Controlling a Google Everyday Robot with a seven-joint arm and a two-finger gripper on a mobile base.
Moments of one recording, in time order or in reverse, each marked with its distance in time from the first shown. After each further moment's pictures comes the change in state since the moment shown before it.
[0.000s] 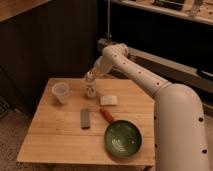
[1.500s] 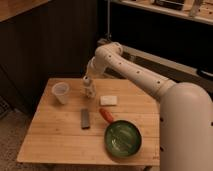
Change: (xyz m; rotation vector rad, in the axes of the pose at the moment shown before) arm -0.046 -0.038 -0.018 0.020 -0.031 -0.202
